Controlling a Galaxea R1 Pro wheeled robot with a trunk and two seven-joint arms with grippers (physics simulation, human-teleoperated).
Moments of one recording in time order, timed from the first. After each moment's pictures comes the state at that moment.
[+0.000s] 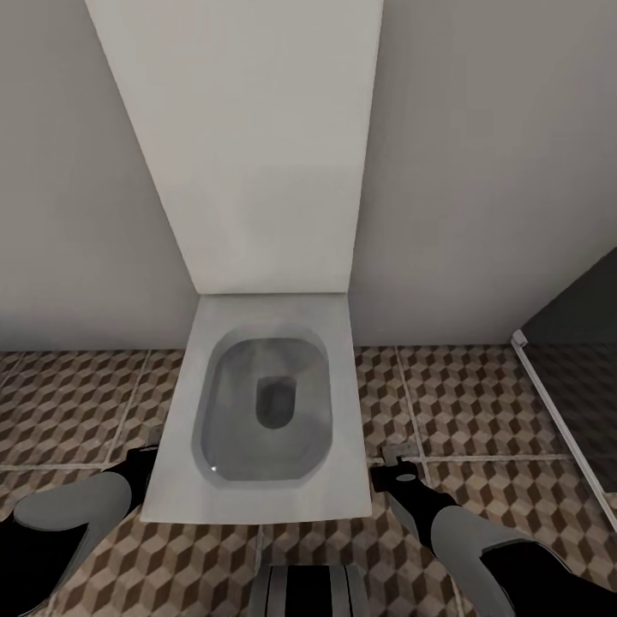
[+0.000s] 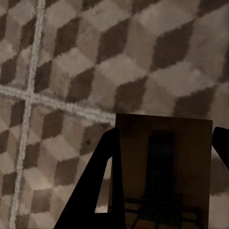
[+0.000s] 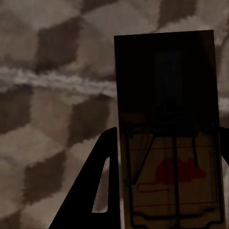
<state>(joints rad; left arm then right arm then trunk) -0.97 0.15 -1.94 -0.05 2.01 0.05 0.37 -0.84 0.08 0.17 -0.07 0.02 0.02 -0.15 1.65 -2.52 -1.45</state>
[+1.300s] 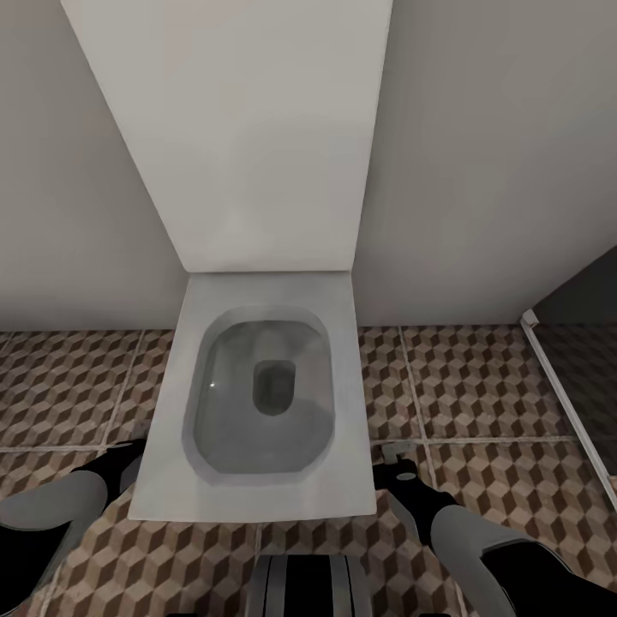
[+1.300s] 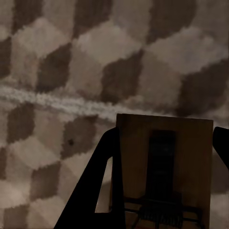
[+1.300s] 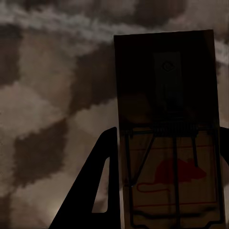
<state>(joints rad) -0.97 0.21 -1.94 0.04 2.01 0.05 0.06 -0.84 0.08 0.17 -0.08 0.02 0.01 -0.15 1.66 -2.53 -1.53</state>
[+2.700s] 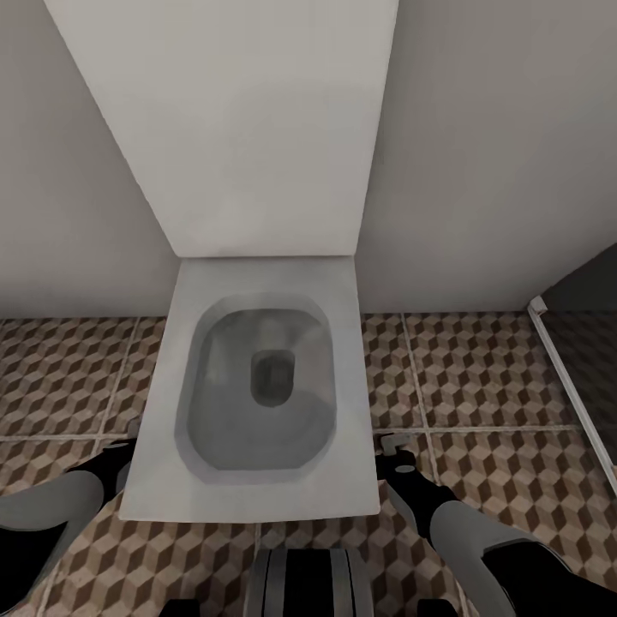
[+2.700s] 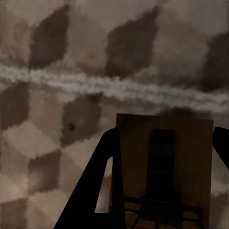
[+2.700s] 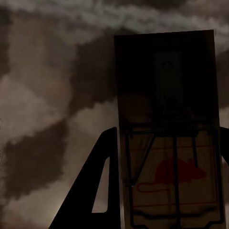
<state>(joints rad) -0.97 0.22 -1.94 0.04 2.00 0.03 0.06 -0.84 0.08 0.17 -0.13 0.01 0.02 -0.15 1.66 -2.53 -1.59</state>
